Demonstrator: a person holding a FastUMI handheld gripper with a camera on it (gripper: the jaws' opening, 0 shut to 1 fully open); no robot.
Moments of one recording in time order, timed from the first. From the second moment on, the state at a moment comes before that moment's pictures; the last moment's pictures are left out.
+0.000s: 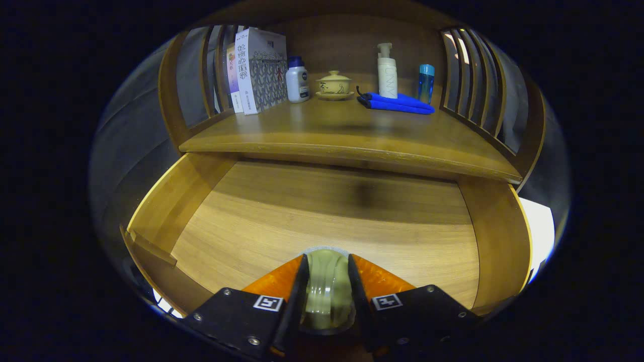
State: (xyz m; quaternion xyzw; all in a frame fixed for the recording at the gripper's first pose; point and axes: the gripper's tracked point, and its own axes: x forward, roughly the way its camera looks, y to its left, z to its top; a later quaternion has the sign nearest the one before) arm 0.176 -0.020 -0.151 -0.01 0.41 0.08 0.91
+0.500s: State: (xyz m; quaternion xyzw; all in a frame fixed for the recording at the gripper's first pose) arm 0.179 -0.015 -0.134 -0.01 0.35 0.09 0.93
